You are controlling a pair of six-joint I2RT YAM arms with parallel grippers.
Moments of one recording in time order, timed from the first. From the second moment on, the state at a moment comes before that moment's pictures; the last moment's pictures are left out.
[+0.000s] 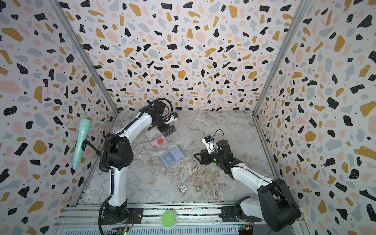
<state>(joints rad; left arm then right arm) -0.34 2.19 2.02 -0.99 0.13 0.65 0.43 1.25 0.54 0.17 -0.55 0.20</state>
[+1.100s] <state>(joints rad) -0.35 2.18 2.05 -0.96 0.04 0.54 0.43 1.25 0.54 0.17 -0.54 0.20</state>
